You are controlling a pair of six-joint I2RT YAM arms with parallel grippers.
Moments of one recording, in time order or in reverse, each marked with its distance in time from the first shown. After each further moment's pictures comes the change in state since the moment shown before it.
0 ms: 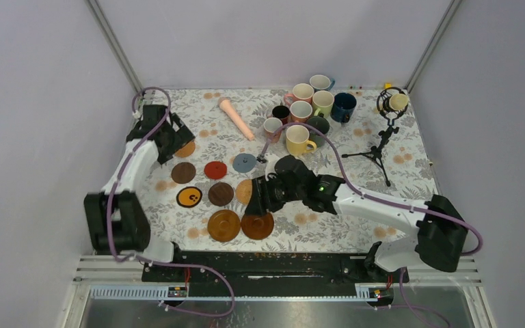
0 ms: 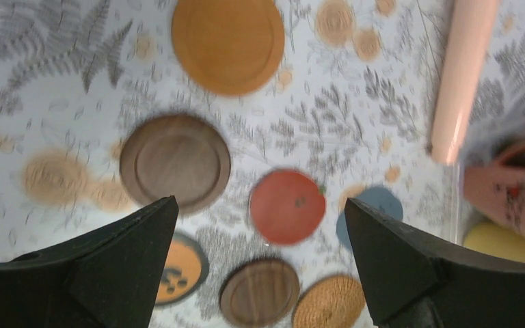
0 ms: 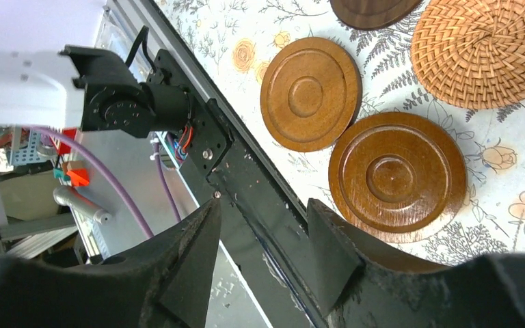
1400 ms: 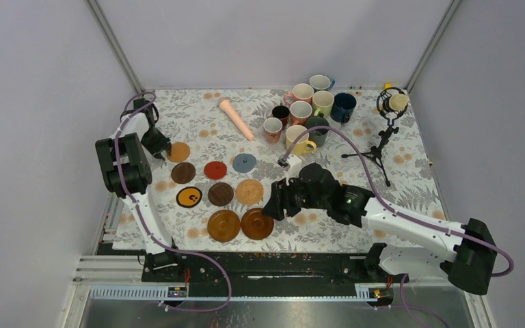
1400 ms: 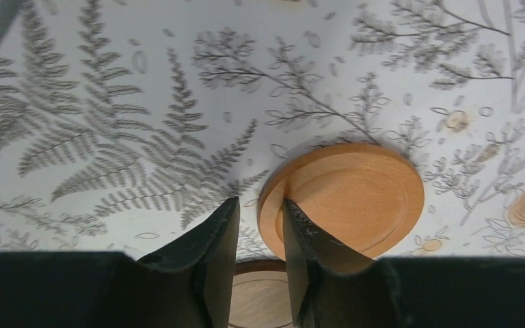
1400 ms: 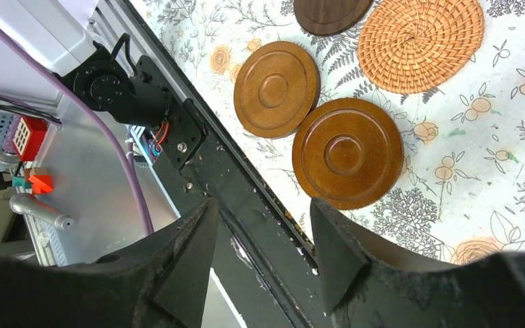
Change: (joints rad) left arm 0.207 0.742 0.528 -0.223 -0.026 0.050; right arm -0.010 -0.279 -0.150 -0.044 0.109 -0.098
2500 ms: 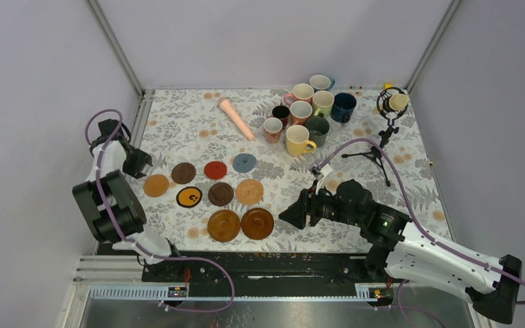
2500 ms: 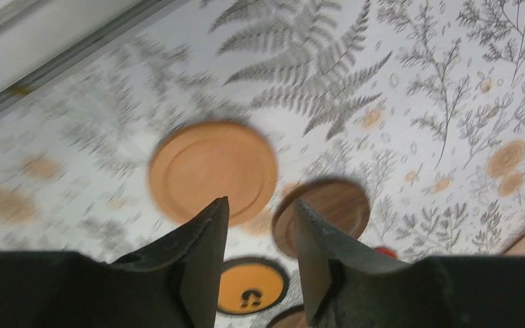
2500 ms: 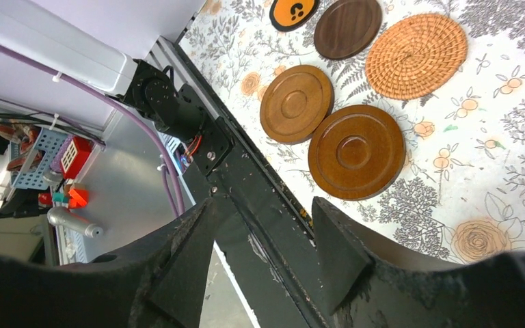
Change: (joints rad) left arm 0.203 -0.557 -0.470 0.065 0.029 -0.106; right arm 0.000 -0.385 -0.198 0.027 0.034 0.063
